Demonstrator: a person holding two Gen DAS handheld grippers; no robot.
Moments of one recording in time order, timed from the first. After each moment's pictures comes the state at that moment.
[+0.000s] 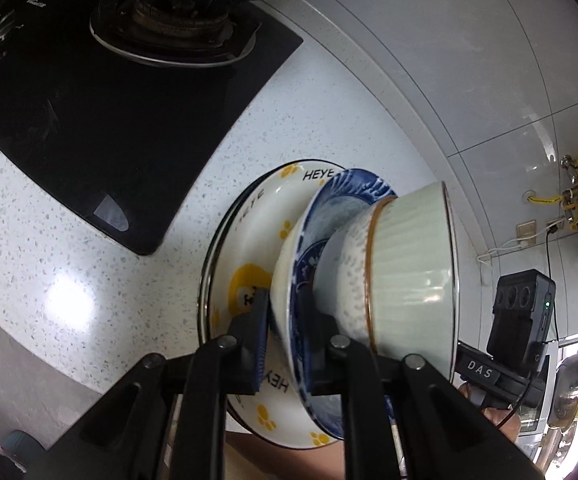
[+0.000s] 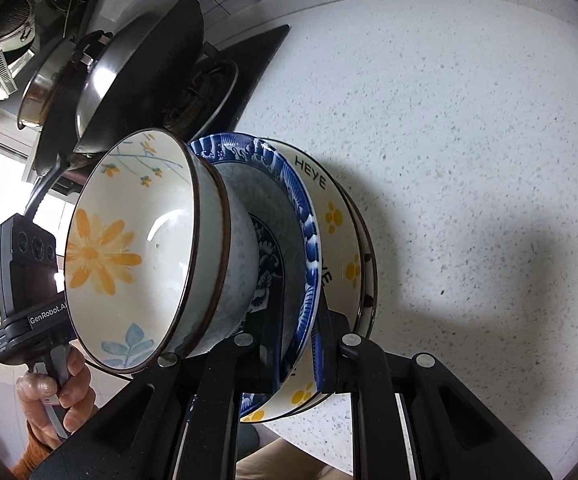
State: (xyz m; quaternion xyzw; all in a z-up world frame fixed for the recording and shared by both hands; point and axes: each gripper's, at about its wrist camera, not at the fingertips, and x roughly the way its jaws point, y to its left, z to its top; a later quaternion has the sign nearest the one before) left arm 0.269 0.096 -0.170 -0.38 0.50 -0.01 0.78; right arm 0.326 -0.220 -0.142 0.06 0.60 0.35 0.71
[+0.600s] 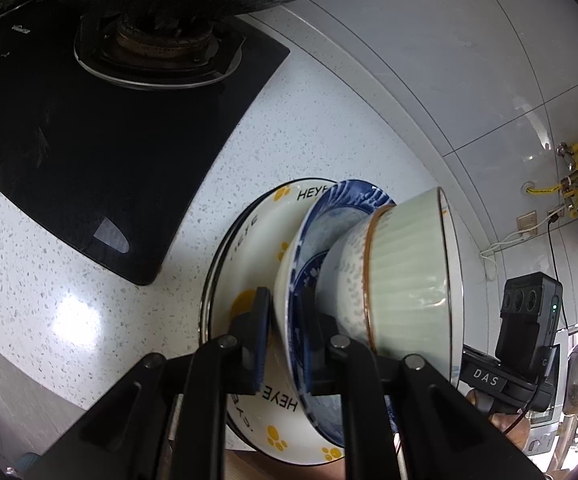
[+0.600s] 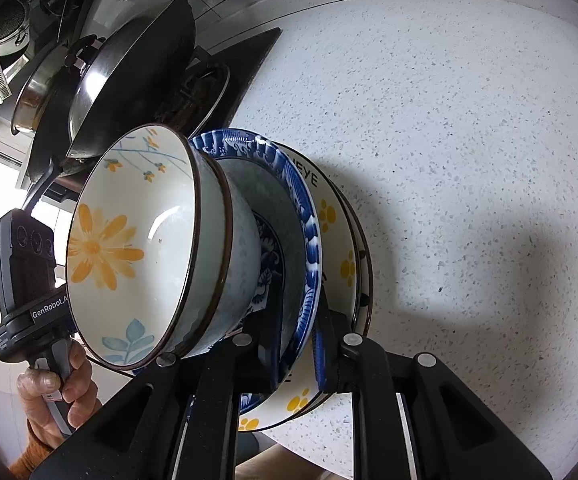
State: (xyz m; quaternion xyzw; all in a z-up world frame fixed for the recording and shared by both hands) left arm 0.288 0.089 -0.164 -0.35 0.48 -0.01 0.80; right arm 0.320 -0.201 -0.140 0.06 0.59 0.33 0.73
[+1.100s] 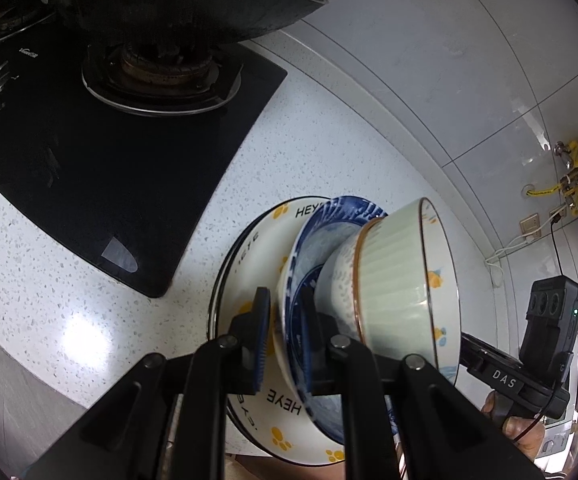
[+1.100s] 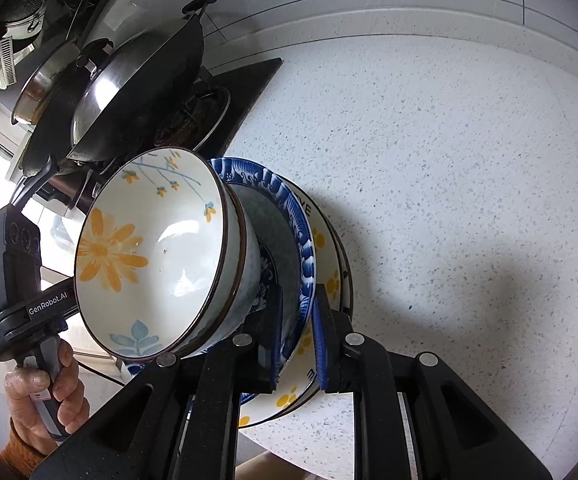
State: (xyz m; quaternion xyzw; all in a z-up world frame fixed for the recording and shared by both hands) left arm 0.270 0.087 -0.148 -0.34 0.46 0.00 0.82; right arm 0.306 -0.202 -0.113 0.02 0.54 0.31 0.78
